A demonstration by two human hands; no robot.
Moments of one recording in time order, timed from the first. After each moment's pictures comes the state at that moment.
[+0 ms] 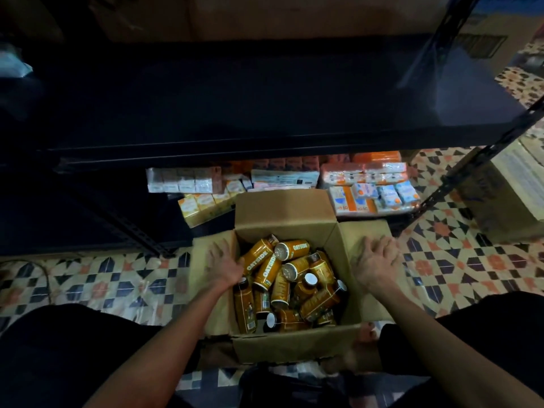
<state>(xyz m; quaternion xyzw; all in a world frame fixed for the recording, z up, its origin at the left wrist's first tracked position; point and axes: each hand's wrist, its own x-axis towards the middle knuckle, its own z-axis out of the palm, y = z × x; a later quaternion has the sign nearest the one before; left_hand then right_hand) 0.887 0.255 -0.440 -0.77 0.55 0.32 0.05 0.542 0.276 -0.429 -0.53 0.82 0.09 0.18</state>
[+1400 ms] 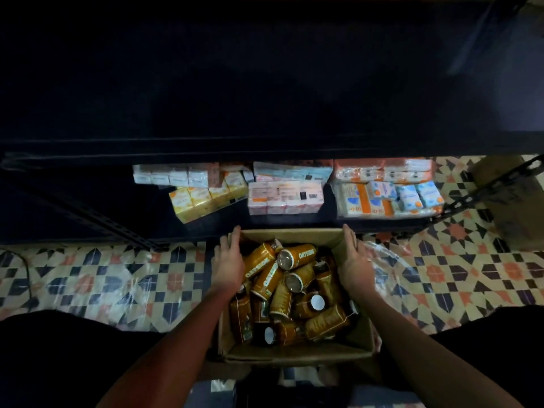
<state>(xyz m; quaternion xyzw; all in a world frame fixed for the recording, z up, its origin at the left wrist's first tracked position) 0.879 0.227 -0.501 -0.74 0.62 0.22 -0.09 0.582 0.242 -0.472 -0.58 0.79 -0.05 0.20</state>
